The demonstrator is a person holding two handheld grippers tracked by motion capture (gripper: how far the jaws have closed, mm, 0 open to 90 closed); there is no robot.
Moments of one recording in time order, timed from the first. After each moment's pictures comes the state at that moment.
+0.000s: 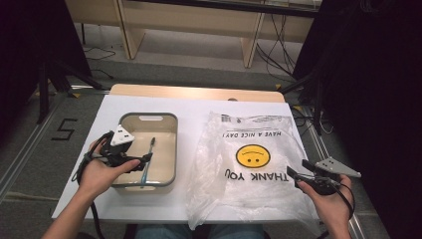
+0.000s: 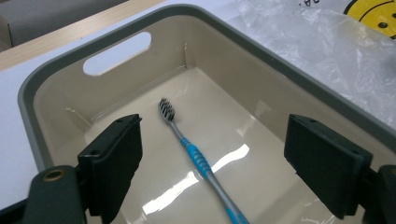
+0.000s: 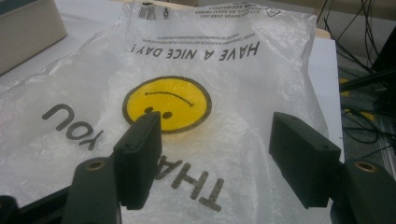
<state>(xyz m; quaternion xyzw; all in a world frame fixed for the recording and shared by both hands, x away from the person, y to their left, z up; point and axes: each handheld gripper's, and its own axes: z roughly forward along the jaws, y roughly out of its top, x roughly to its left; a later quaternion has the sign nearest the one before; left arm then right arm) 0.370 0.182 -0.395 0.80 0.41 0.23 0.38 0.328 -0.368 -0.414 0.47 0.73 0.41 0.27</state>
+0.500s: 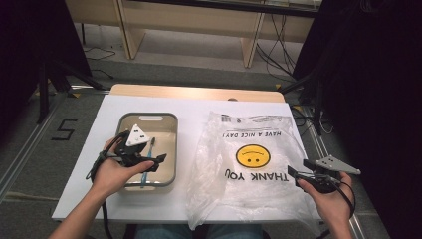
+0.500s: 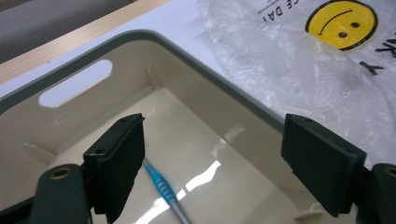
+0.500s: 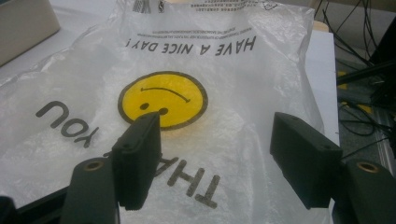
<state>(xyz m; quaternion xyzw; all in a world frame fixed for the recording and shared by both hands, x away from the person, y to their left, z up) 0.369 0.146 -0.386 0.81 0.37 0.22 0.39 0.331 -0.369 -0.411 0.48 0.74 0.39 0.27</state>
